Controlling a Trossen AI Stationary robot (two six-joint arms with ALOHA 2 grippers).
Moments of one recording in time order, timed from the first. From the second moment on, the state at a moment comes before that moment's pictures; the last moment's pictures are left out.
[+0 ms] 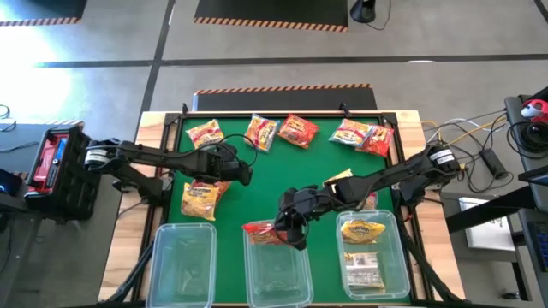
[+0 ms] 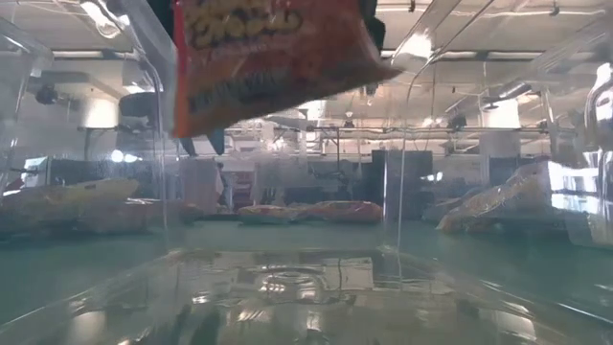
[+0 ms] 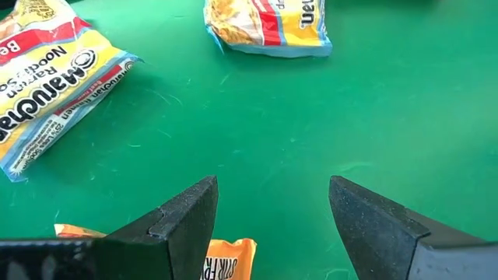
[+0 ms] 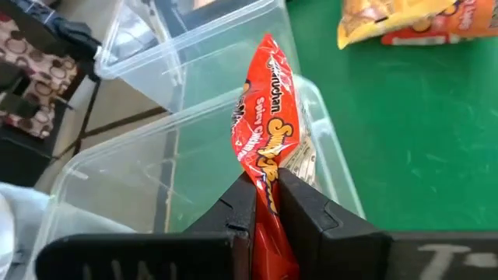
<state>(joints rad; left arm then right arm) 0.02 1.44 0.99 -0.80 -0.53 -1.10 0.26 1.68 1.30 -0.20 -0.08 0.50</state>
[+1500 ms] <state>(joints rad) 0.00 1.44 1.06 -0.55 -0.43 -1.01 0.26 1.79 1.30 -0.26 -0.07 0.60</state>
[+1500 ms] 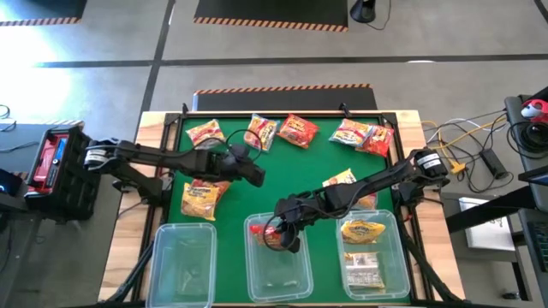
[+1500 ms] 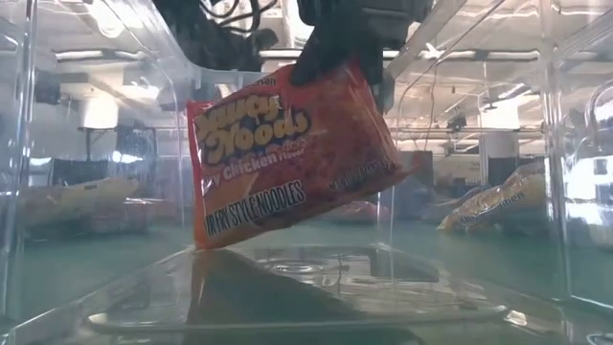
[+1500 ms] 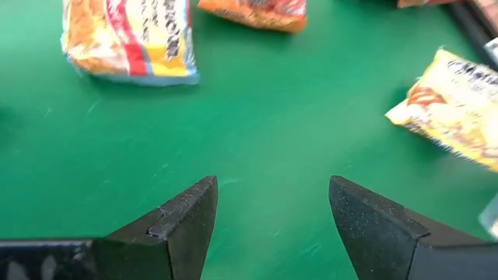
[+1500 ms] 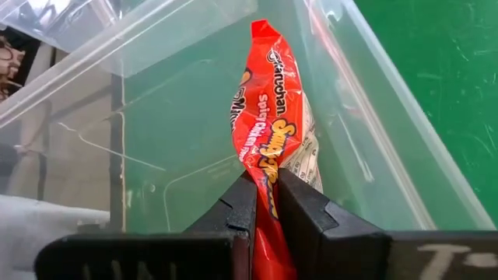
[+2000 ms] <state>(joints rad) -0.02 1.44 1.15 -0.55 -0.44 -0.94 0.26 1.79 1.30 -0.31 -0.05 0.59</state>
